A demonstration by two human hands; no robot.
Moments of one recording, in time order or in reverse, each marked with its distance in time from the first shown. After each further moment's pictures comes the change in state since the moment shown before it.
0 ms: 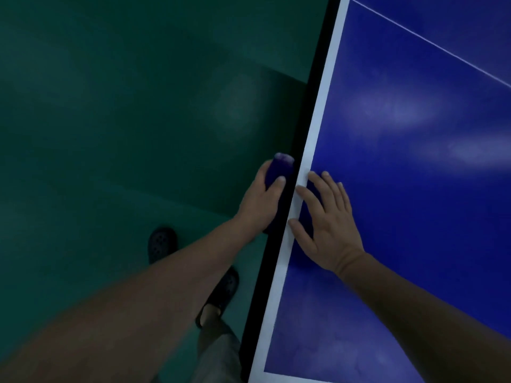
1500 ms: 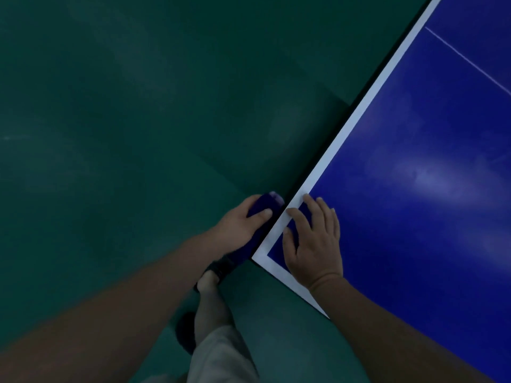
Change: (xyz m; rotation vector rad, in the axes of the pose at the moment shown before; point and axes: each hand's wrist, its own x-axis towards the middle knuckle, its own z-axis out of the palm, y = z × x) left_hand -0.214 -0.105 -0.022 0.013 0.081 -0.108; right_hand -0.153 -0.075 0.026 0.059 0.061 -0.131
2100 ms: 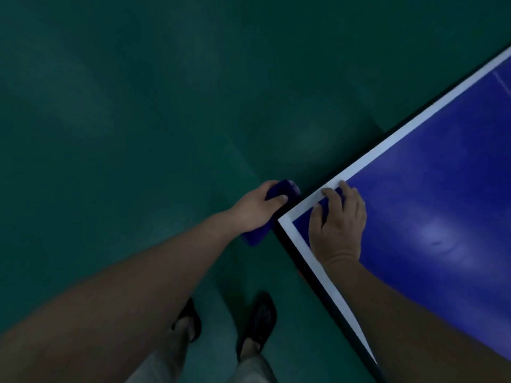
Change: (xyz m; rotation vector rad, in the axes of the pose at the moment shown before) left_hand -0.043 -0.039 0.015 -0.083 0.214 -0.023; right_hand -0.005 0.002 0.007 0.074 0.065 -0.035
